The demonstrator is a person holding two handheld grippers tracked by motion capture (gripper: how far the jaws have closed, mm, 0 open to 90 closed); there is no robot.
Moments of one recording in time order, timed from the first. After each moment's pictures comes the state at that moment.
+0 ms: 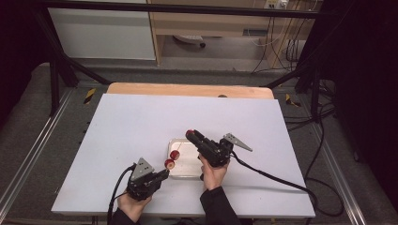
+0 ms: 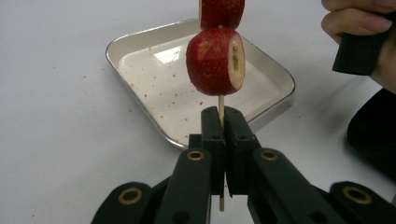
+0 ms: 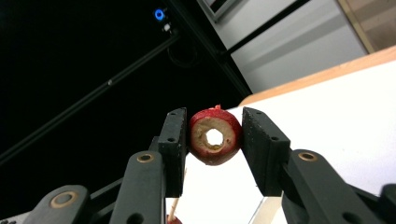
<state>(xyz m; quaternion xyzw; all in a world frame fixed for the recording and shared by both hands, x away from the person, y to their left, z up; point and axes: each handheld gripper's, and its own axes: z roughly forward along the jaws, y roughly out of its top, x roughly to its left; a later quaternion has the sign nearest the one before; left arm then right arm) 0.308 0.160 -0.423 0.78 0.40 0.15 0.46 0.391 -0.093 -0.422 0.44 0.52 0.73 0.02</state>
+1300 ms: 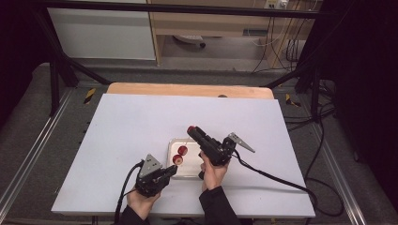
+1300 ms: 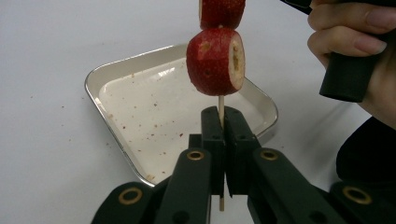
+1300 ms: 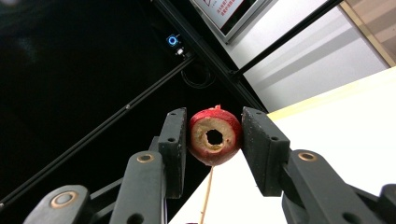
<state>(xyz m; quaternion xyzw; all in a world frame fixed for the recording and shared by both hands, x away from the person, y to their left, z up) 0.312 0.140 -0.415 0.77 0.39 0.15 0.48 0.389 -0.096 -0.414 0.44 0.48 0.76 0.00</state>
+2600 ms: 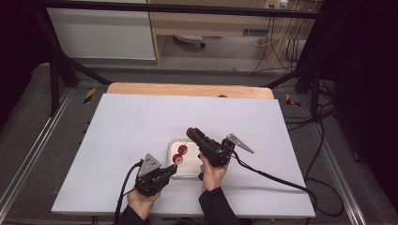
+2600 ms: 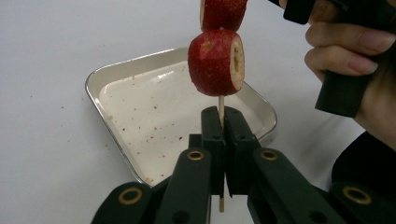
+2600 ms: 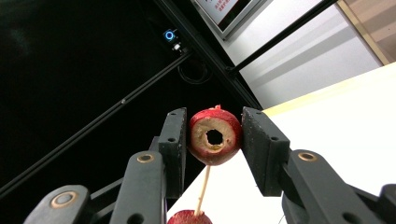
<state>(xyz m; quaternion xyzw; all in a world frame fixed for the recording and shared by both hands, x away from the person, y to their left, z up) 0.313 0.140 -0.414 0.76 0.40 0.15 0.49 0.387 -0.094 -0.419 0.44 0.49 0.76 0.01</state>
